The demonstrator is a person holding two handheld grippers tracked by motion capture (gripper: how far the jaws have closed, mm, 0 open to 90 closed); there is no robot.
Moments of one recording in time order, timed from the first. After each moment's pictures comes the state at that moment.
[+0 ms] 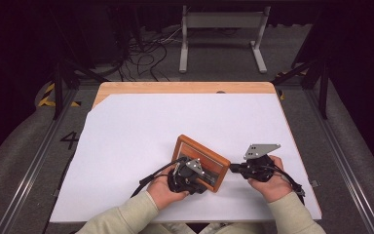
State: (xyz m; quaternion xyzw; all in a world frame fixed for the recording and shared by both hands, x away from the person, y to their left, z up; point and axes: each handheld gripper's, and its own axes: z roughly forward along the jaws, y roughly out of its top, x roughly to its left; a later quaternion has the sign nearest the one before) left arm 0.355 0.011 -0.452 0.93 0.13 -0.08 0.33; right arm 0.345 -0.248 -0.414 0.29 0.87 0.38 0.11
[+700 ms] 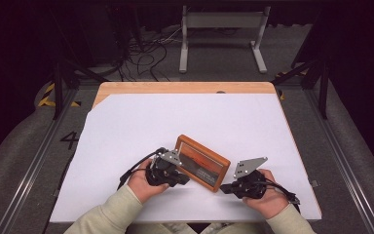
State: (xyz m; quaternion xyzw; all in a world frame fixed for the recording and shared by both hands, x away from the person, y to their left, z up) left arm 0.365 0.072 -0.428 0.91 0.17 -0.06 0.36; right arm 0.313 -0.222 -0.424 0.22 0.91 0.35 0.03
